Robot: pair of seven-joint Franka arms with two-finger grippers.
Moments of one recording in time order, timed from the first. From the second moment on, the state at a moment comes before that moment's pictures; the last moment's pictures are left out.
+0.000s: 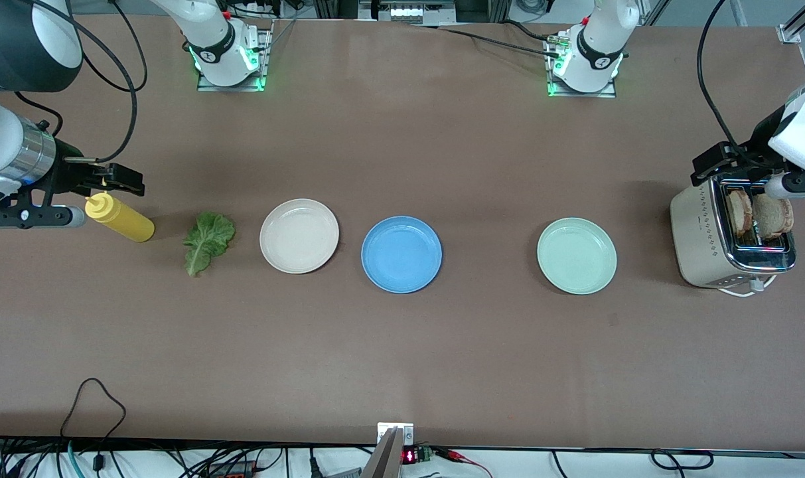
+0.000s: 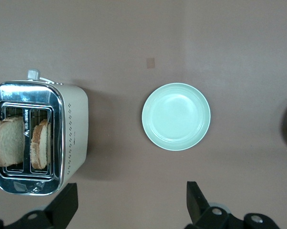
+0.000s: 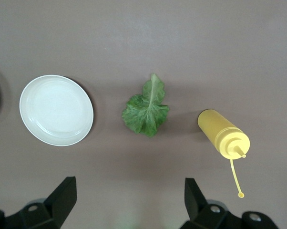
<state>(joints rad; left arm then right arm) 0.06 -0.01 -0.05 -1.70 0.00 1.67 -0.07 0.12 0.17 -0.05 -1.54 0.01 1.56 0.04</state>
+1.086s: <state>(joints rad) 0.37 0.26 -0.04 -1.71 0.02 1.80 0.23 0.13 0.21 -0.05 -1.54 0.01 1.56 0.04</state>
